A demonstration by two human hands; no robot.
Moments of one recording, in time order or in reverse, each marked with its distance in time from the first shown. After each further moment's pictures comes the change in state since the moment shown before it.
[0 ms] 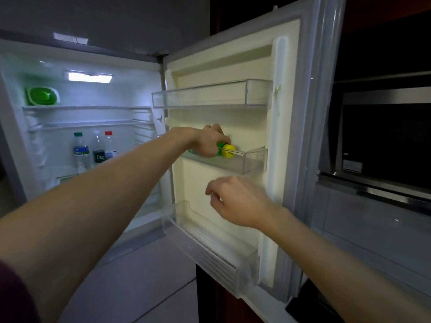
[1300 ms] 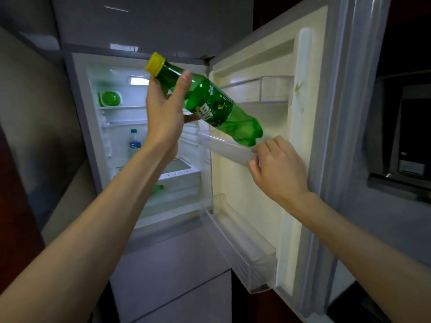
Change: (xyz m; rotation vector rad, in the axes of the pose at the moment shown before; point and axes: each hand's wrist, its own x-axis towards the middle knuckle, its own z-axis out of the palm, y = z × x) left_hand -0.176 -0.023 -0.017 -1.314 1.326 -0.114; right_hand 0.026 -0.030 -0.008 -0.139 0.424 0.233
